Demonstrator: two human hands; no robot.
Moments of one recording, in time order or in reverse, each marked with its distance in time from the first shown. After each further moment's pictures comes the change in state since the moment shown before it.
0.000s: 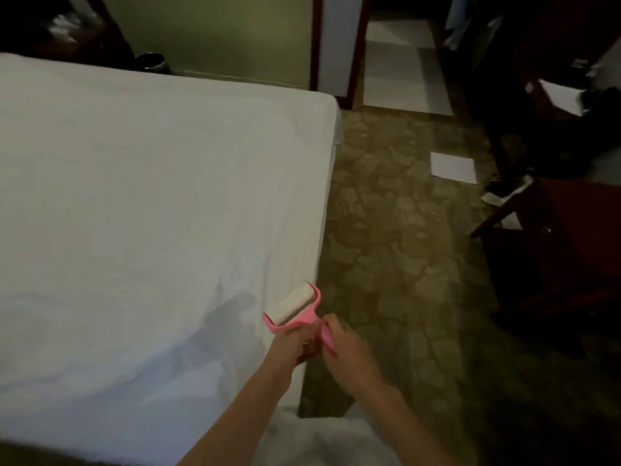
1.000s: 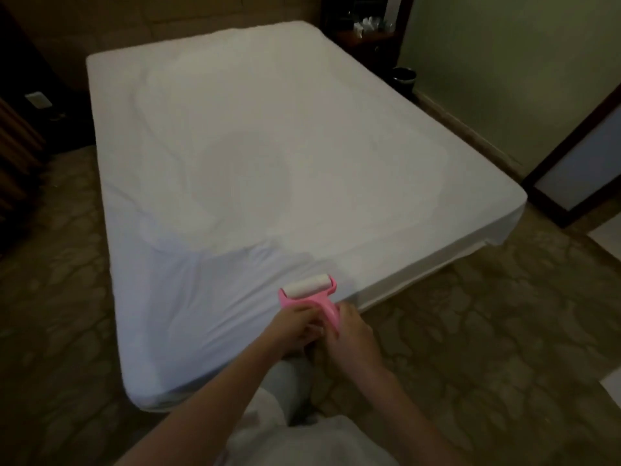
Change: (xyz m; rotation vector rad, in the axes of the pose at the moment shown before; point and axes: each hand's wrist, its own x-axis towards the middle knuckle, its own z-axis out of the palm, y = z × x) left_hand 0.079 0.106 0.154 -0.552 0.517 0.160; right_hand 0.214 0.080 -0.162 -0.284 -0.357 -0.680
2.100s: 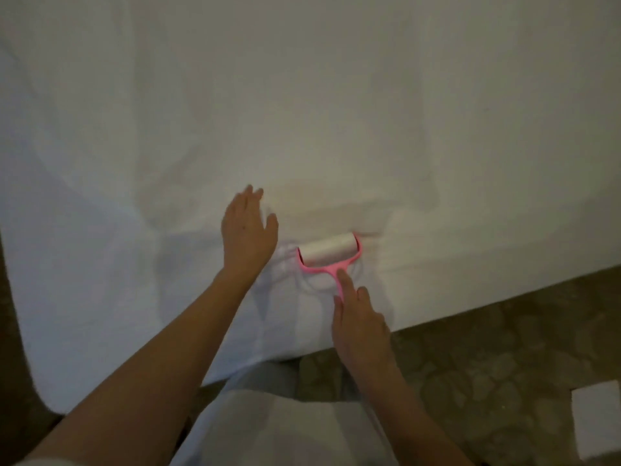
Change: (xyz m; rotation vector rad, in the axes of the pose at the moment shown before) left_hand 0.341 0.051 -0.128 0.686 0.580 0.135; right_hand 0.270 0.040 0.101 -0.425 -0.242 0.057
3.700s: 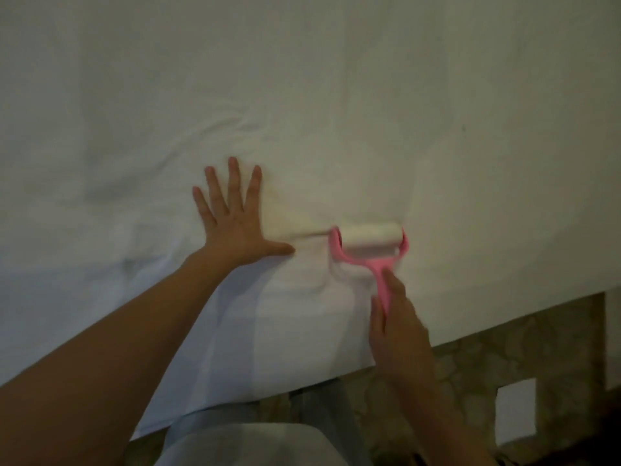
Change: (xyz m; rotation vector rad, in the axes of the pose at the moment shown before) left_hand 0.076 0.062 0.074 0.317 -0.352 0.072; right_hand 0.092 0.086 -0.084 0.196 -0.186 0.250
